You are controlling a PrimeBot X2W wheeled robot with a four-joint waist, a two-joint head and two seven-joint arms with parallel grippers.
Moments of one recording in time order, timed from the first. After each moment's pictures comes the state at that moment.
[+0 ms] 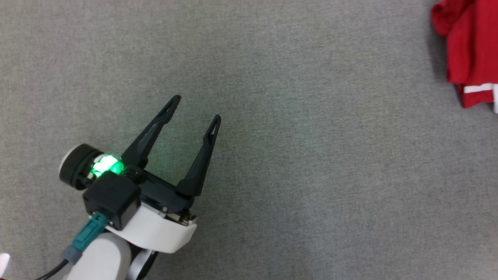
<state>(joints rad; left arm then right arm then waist) -0.34 0.24 -0.27 -0.28 -0.12 -0.12 -0.07 -1.10 -0.61 0.24 0.88 0.47 0.13 0.07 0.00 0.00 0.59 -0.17</state>
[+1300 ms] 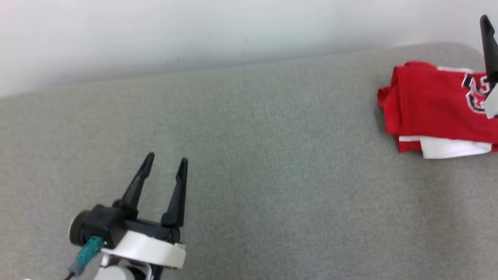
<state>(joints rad) -0.20 0.18 -0.21 -0.03 -0.23 -0.02 -0.21 -1.05 -0.43 0.38 0.85 0.39 0.13 -0.18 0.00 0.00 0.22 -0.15</state>
